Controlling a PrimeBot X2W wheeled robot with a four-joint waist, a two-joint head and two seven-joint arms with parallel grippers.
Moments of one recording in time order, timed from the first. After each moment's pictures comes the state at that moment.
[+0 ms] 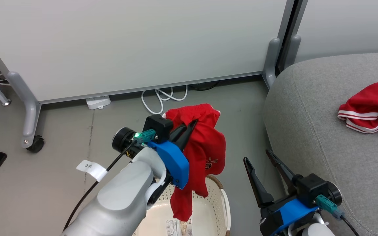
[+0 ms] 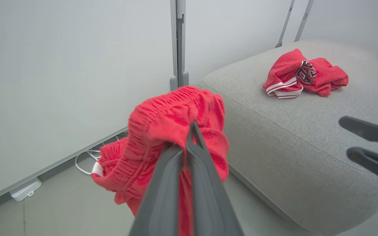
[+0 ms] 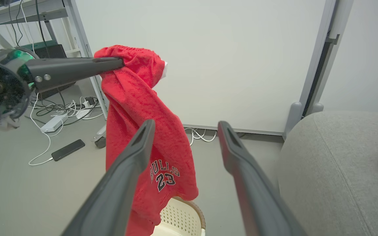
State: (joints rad) left arm -0.70 0.11 -0.91 0.78 -0.68 -0.13 -0.17; right arm -0.14 -0.05 0.22 0.27 0.12 0.13 -0.21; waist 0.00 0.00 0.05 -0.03
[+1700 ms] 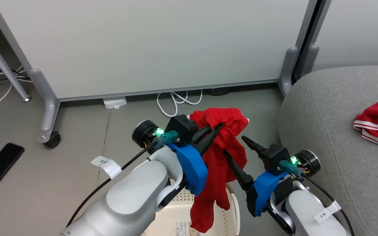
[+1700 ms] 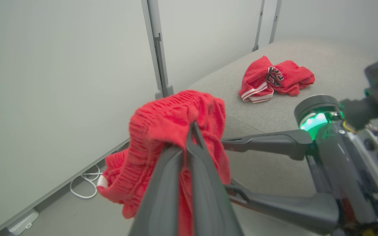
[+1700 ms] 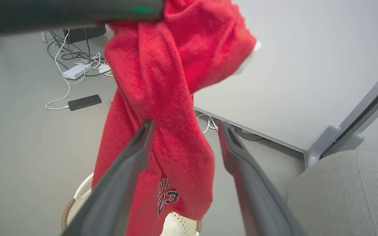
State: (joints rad) left arm -0.74 0.15 -1.04 0.59 -0.70 -0.12 -0.11; right arm -0.41 -0.12 0.42 0.52 0.12 0.13 -0.10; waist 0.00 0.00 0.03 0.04
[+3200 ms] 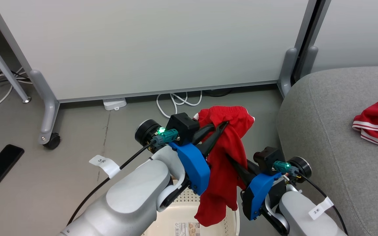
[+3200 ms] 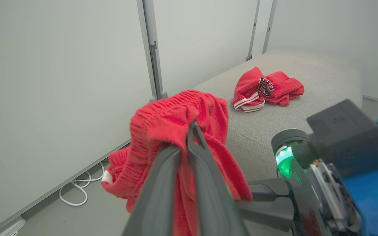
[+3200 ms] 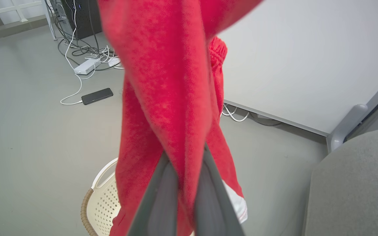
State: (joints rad) left arm -0.75 0.16 -1.06 0.55 -0.77 -0.11 -0.12; right arm -0.49 -0.12 0.56 0.72 0.29 0.13 -0.16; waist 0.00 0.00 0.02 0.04
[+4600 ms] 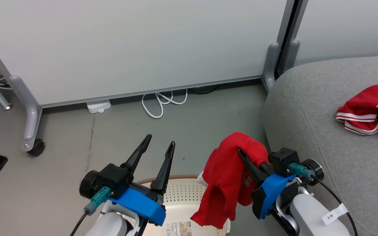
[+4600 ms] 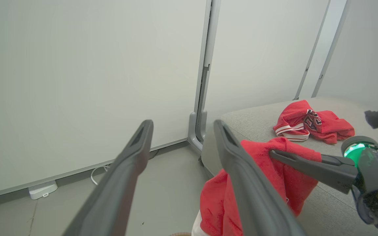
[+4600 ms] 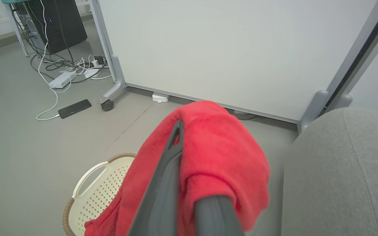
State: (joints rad) left arm -0.30 0.24 -0.63 0.29 -0.52 -0.03 -0.26; right arm -0.44 -0.14 0.47 0.66 0.27 0.13 -0.18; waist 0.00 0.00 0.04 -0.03
